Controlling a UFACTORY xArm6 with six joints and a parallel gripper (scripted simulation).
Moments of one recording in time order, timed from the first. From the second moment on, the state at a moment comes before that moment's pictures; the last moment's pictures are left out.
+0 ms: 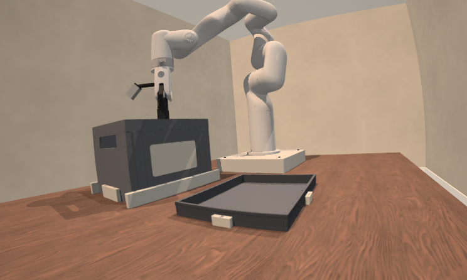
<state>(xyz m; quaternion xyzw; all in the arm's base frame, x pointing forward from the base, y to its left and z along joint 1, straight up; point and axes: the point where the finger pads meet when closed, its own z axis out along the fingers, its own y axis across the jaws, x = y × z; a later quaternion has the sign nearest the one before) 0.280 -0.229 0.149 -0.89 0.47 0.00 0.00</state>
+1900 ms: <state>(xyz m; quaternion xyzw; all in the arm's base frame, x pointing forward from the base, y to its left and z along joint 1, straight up) 0.280 -0.229 0.112 -0.89 0.47 0.00 0.00</state>
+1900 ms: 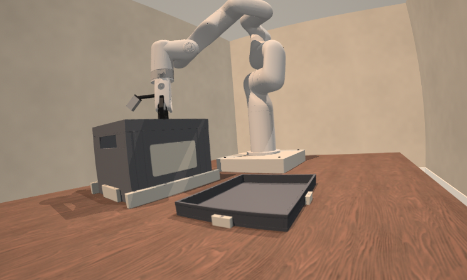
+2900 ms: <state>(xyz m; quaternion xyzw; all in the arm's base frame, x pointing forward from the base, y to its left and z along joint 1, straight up) 0.280 -0.229 0.112 -0.89 0.47 0.00 0.00</state>
